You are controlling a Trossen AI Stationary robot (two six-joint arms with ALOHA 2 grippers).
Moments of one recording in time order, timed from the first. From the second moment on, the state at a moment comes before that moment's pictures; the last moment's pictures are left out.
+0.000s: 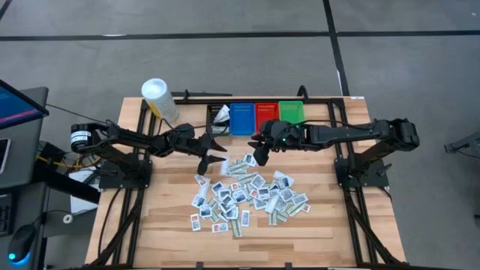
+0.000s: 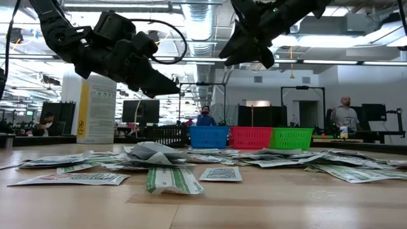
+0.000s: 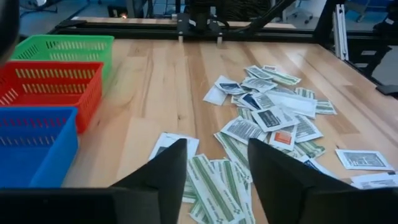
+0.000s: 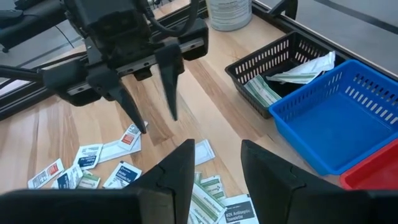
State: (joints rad) left arm 0.25 1.42 0.42 0.67 0.36 0.13; right arm -0.06 1.43 0.99 -0.13 0.21 0.40
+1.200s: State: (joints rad) left arm 0.18 1.85 0.43 0.76 0.21 0.18; right arm 0.01 1.43 0.99 -0.13 0.25 0.41
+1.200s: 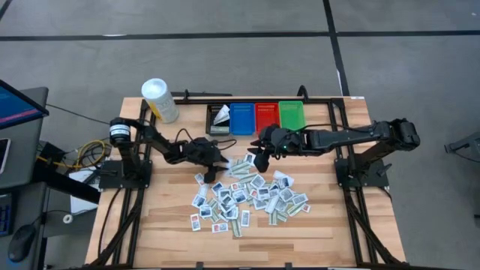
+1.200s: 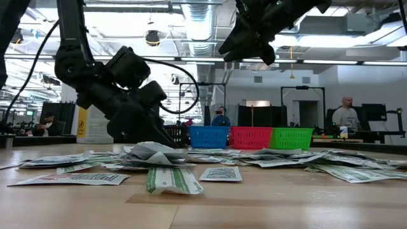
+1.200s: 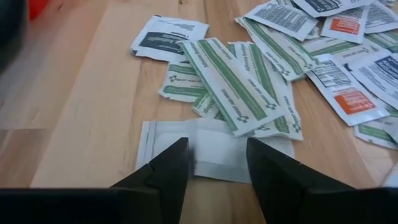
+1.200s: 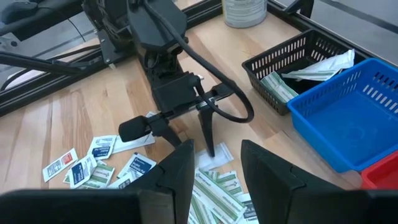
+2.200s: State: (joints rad) left arm 0.18 1.73 0.42 0.71 0.21 0.15; right arm 0.01 1.43 0.99 -0.13 0.26 0.41
